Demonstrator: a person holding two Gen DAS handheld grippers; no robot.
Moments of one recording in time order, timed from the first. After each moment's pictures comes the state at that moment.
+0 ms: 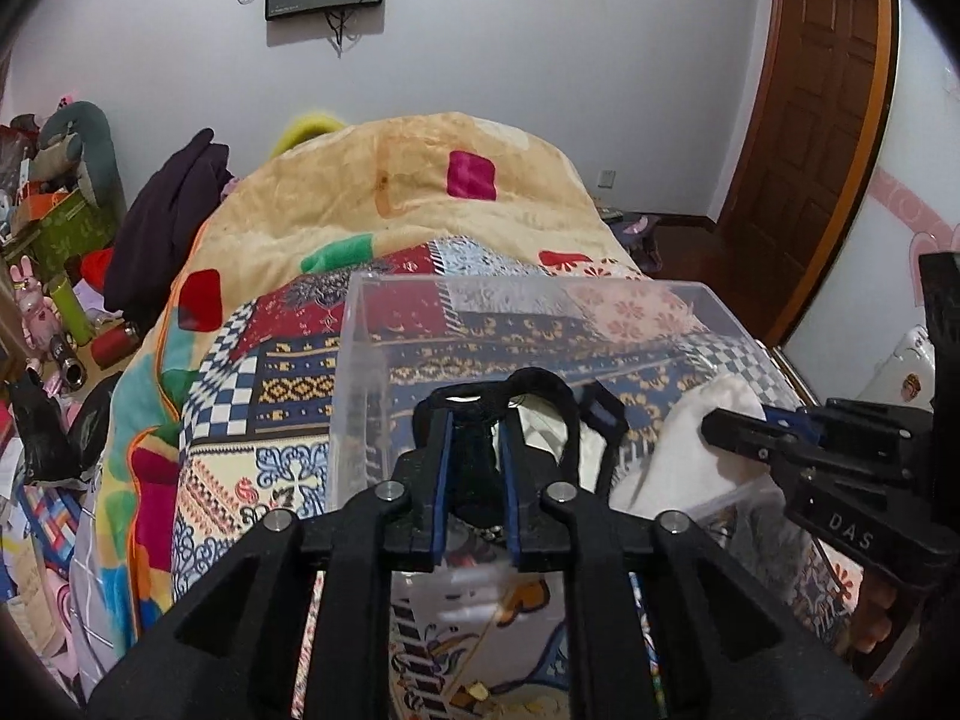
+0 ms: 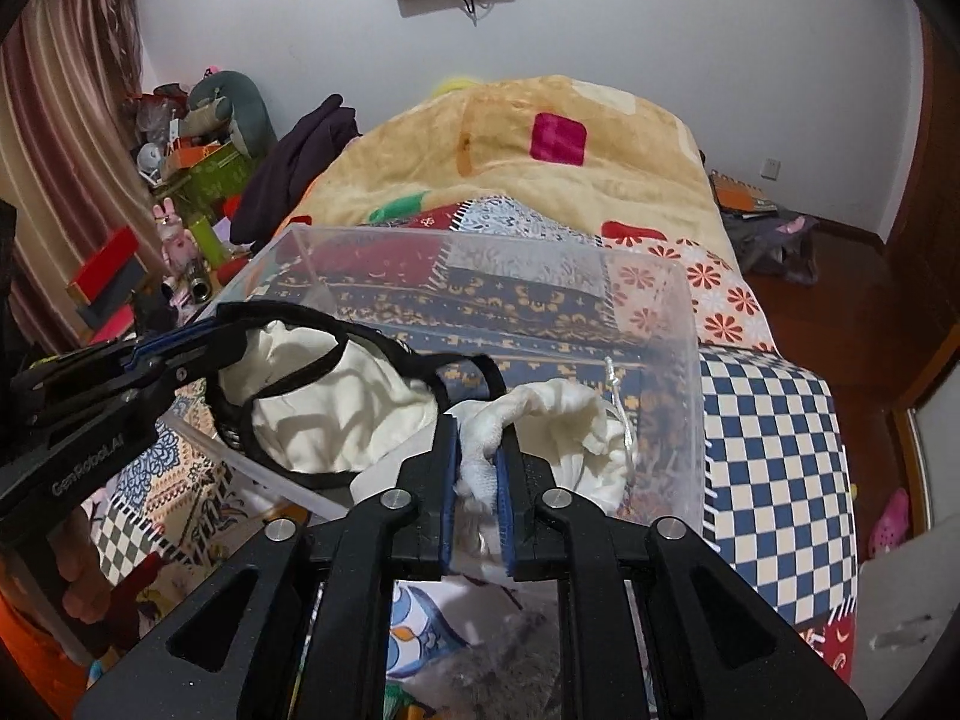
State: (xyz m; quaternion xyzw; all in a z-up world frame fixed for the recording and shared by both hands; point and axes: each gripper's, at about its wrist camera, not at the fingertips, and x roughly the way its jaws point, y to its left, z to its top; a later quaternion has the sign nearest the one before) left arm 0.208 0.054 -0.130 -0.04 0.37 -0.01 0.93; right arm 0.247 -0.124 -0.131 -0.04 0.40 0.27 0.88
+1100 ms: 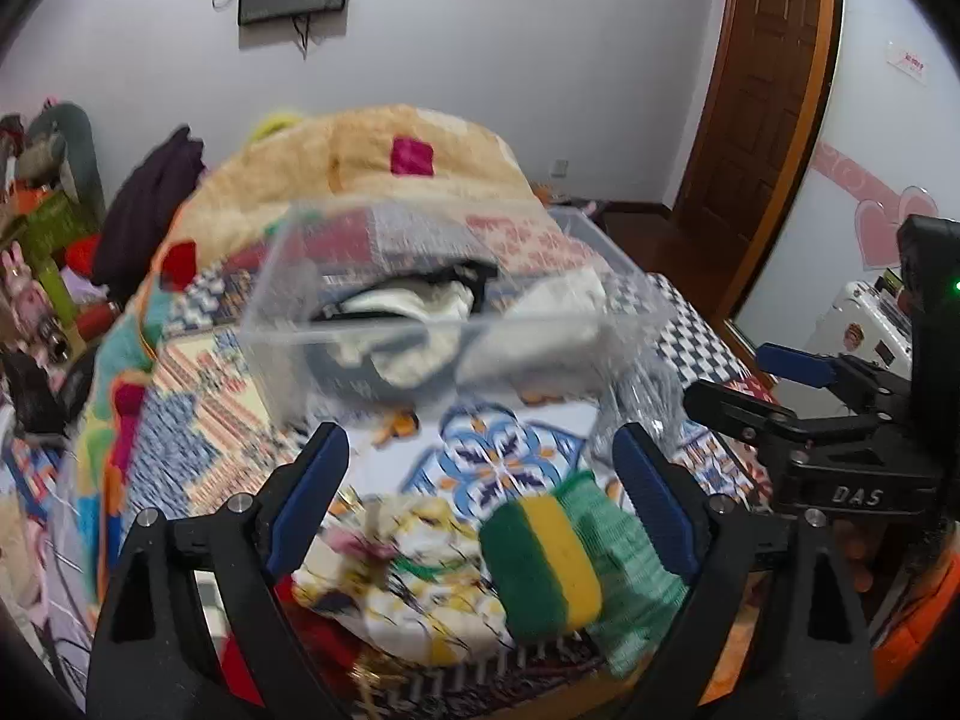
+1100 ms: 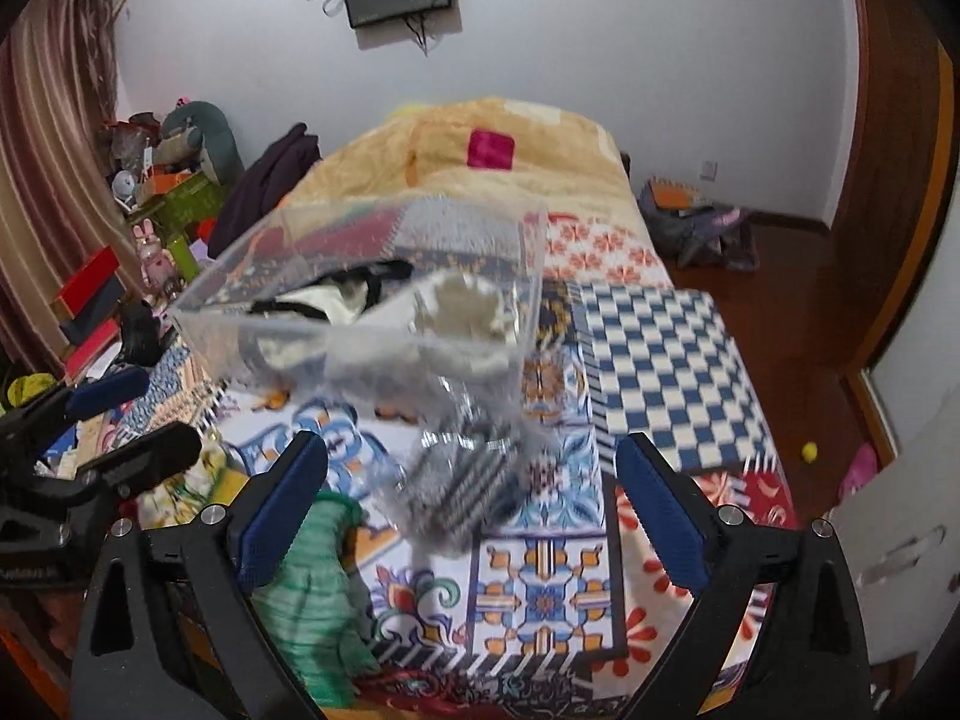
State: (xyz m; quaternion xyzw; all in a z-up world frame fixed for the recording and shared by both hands) left arm 0.116 -0.001 -0.137 -0.05 0.37 -0.05 0.93; right arm 0.176 -0.193 -0.136 -0.02 0.38 0.21 0.90
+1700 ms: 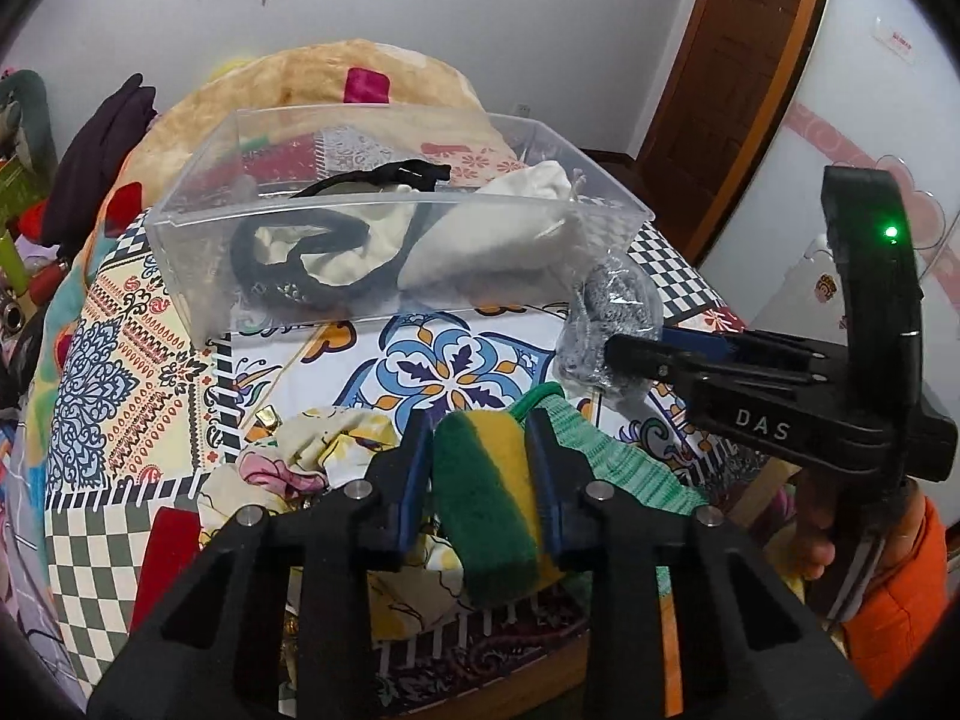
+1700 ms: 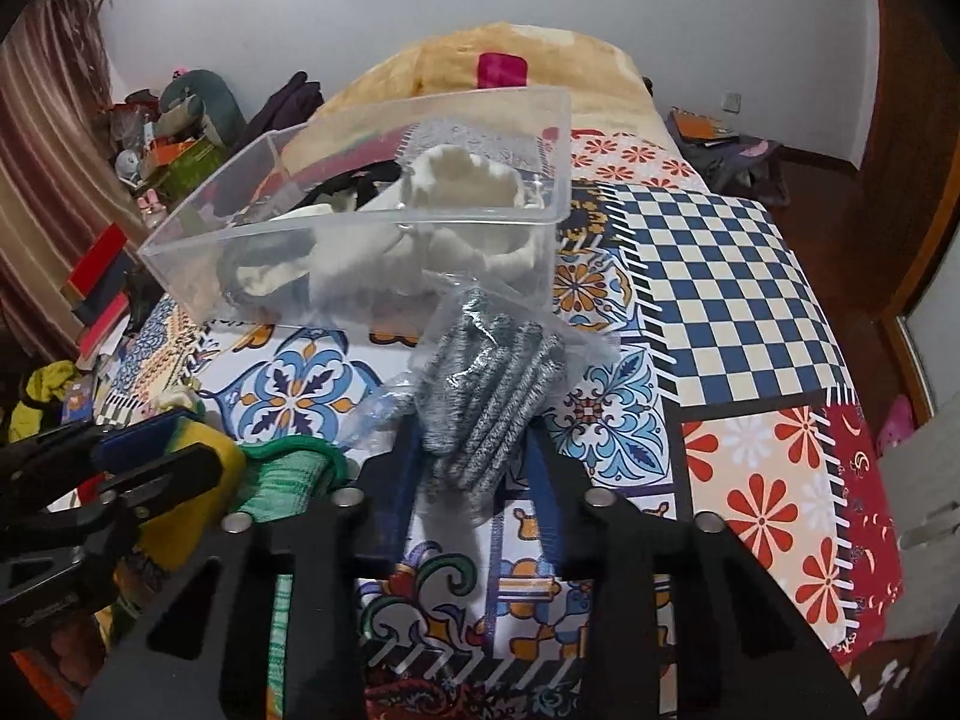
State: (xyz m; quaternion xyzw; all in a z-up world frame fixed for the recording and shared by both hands) left arm 0.115 -0.014 -0.178 -0.05 0.42 -0.10 0.90; right arm 0.180 -0.185 -0.175 -0.01 0.43 0.24 0.87
